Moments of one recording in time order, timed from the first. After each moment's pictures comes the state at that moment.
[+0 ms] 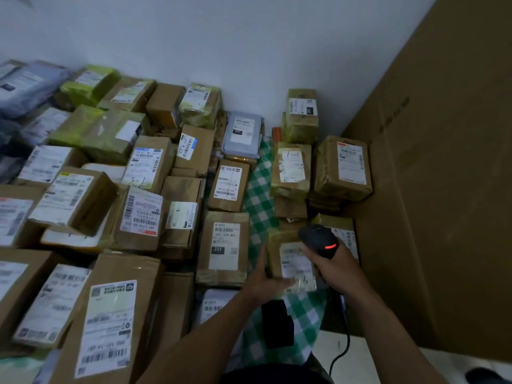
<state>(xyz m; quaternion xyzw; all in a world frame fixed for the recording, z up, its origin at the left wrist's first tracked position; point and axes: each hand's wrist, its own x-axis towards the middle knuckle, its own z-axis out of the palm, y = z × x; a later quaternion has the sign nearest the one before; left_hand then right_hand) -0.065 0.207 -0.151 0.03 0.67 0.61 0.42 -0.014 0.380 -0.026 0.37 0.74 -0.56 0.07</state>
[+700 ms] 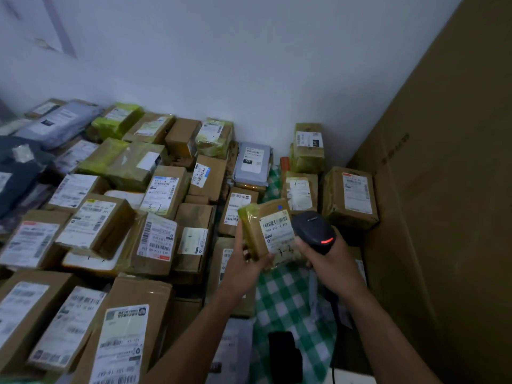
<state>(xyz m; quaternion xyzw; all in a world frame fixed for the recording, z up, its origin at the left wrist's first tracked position) -0.138 0.172 -0.058 0.04 0.72 0.67 0.20 -0.064 0.353 0.033 0.27 0.77 -0.58 -0.04</state>
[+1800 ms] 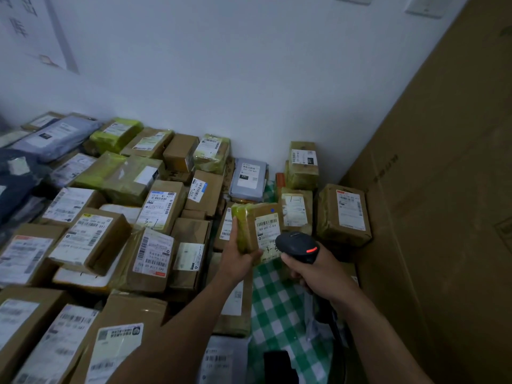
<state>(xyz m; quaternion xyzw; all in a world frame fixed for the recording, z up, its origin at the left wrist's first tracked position) -0.194 0.182 -0.061 0.02 0.74 0.64 0.21 -0.080 0.344 0.059 0.26 0.78 -0.57 0.07</state>
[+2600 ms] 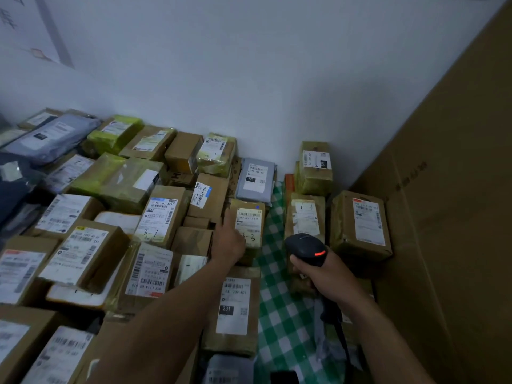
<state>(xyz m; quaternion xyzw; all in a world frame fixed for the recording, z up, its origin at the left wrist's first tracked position) -0.292 0.185 -0.077 0.02 0.89 0.44 0.13 -0.133 0.370 0.018 0.28 0.76 -0.58 0.08</state>
